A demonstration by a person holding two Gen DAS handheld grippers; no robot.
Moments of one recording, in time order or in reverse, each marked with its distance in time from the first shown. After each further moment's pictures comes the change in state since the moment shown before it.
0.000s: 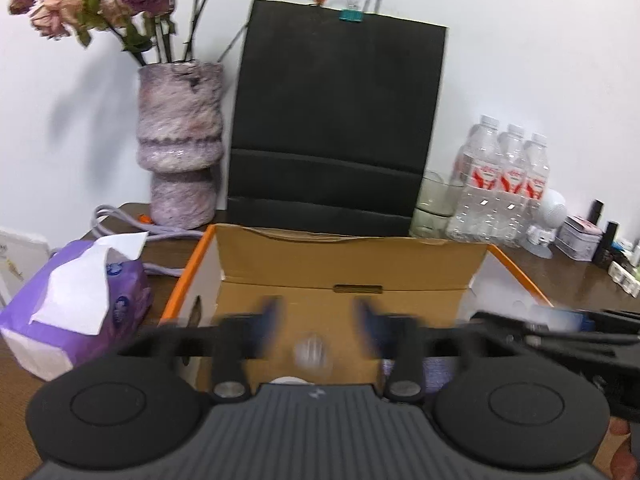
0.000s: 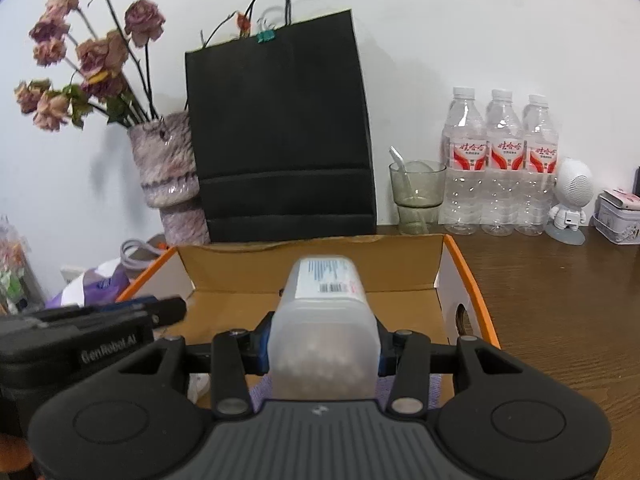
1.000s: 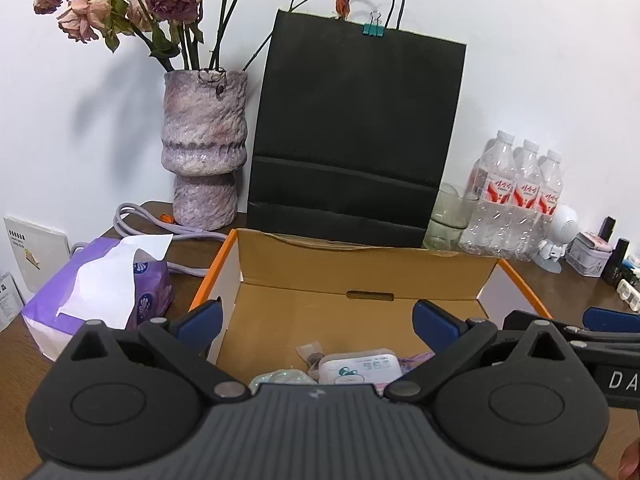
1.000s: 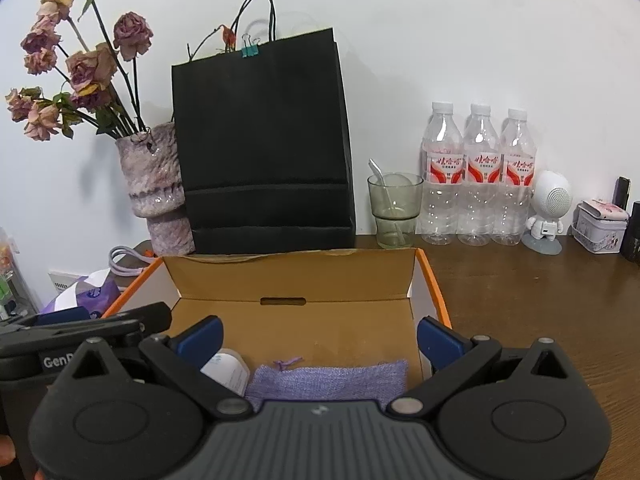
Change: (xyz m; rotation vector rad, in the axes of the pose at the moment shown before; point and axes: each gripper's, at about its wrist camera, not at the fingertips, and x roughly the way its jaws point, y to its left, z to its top) left arm -0.019 0.000 0.004 -0.028 -0.014 -0.008; right arm -0.023 -0.007 0.009 0.011 -0.025 -0.050
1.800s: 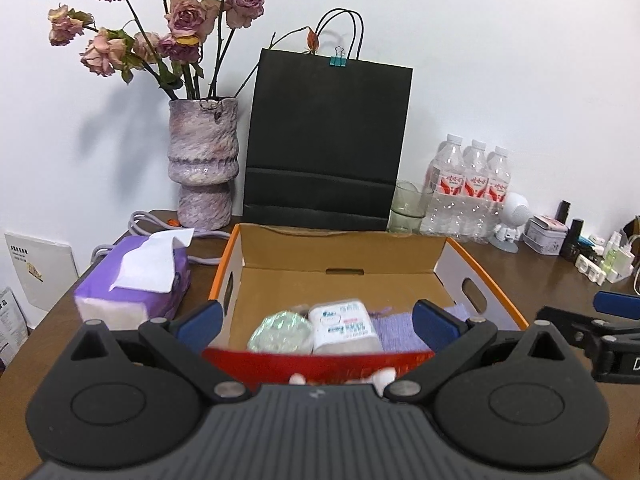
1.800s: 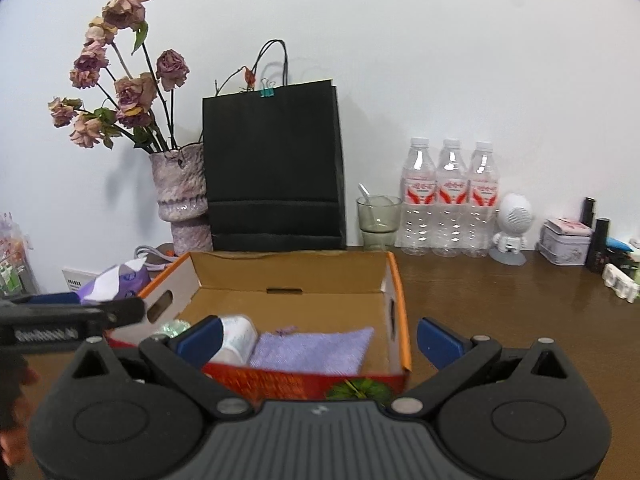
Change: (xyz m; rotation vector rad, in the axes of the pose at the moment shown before) left arm -0.103 0.004 -0.024 0.064 -0.017 -0.058; right arm -0.110 -0.013 -0.037 -0.046 -0.061 -0.008
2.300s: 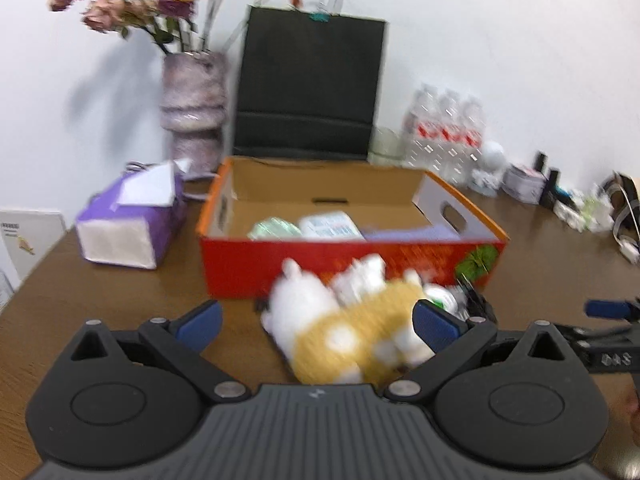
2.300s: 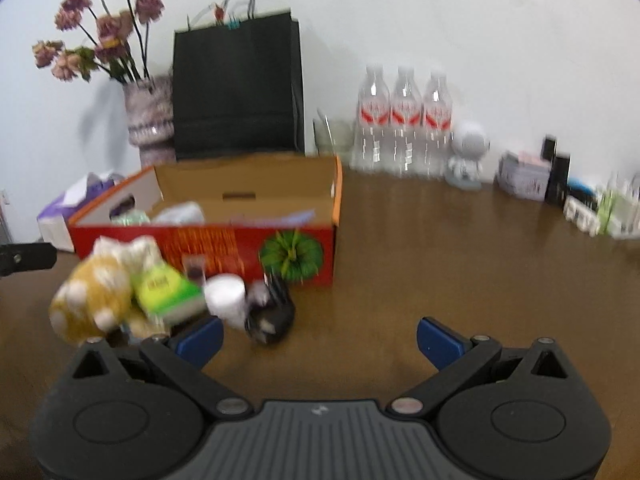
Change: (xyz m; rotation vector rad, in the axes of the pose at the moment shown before) left arm -0.020 -0.002 -0.067 0.055 0.093 -0.067; right arm -0.013 -0.036 -0.085 -0.001 0.157 -0.070
